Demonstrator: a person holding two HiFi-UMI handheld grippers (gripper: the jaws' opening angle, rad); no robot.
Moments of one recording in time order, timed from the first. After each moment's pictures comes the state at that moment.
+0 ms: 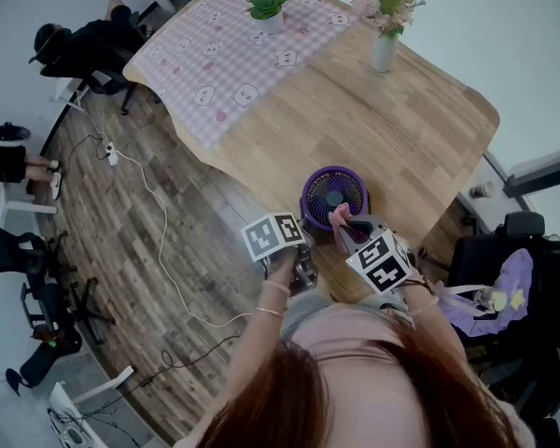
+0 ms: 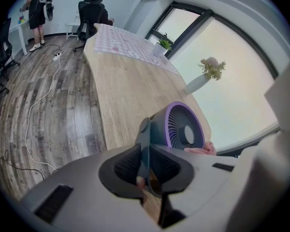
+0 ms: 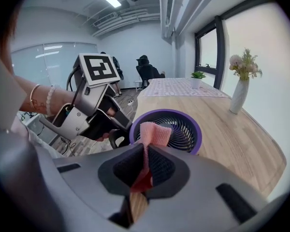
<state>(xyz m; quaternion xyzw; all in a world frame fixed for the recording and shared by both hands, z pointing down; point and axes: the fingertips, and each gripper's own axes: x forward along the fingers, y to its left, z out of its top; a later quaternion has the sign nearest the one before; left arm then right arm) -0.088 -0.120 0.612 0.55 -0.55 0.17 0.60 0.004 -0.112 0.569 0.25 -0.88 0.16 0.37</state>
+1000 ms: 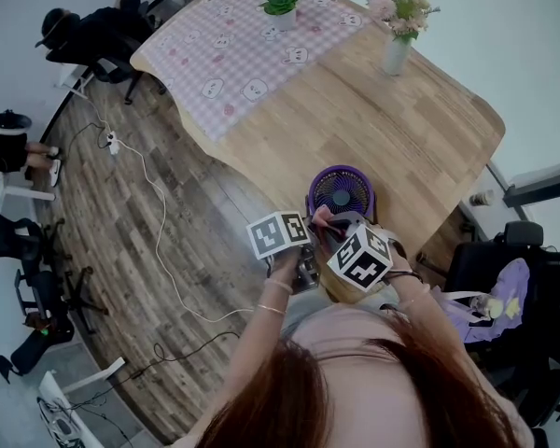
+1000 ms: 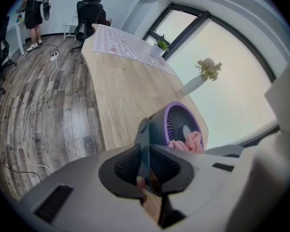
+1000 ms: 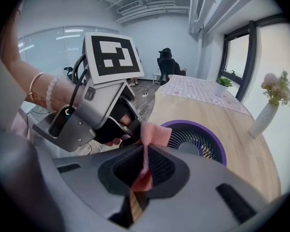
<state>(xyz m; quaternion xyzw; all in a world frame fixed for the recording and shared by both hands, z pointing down) -0.088 -0.120 0.612 0.57 -0.55 0.16 0.60 -0.048 -0.102 0.571 0.15 -0.89 0.09 0.43</state>
